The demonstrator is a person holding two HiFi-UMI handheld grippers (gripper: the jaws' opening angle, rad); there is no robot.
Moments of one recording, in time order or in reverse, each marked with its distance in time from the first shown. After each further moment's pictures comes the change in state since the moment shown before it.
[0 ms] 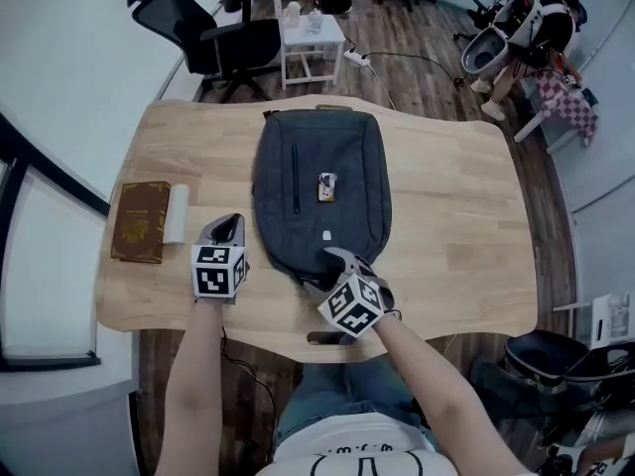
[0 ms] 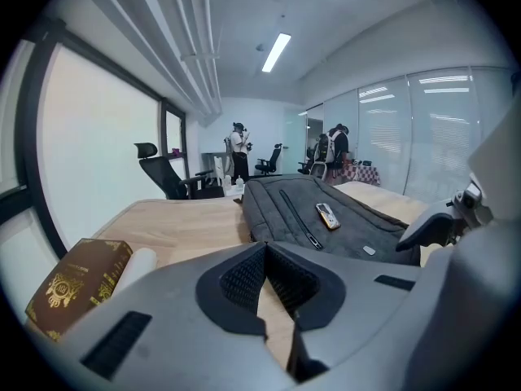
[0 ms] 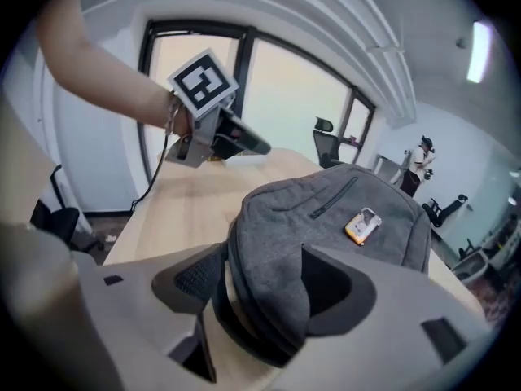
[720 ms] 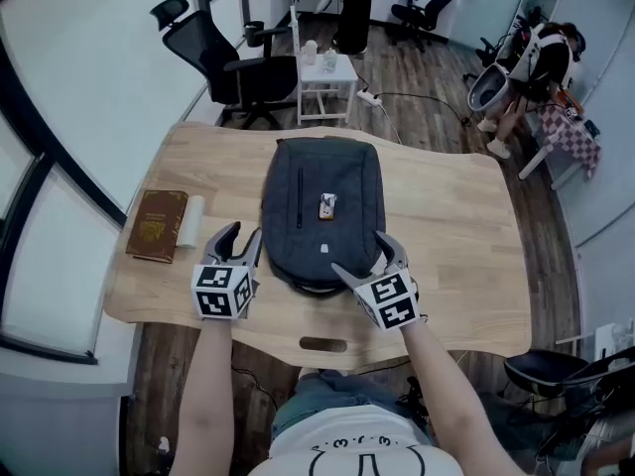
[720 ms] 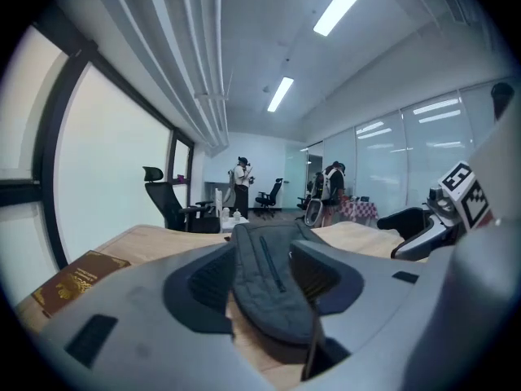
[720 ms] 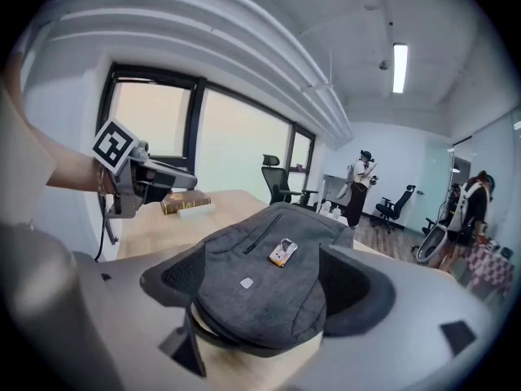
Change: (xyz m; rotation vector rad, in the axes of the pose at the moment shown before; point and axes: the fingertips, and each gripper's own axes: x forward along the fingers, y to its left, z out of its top) left arm -0.078 -0.046 0.058 -0.065 -0.250 0.005; right arm -0.116 -0.087 0.030 0.245 -0.247 -0.254
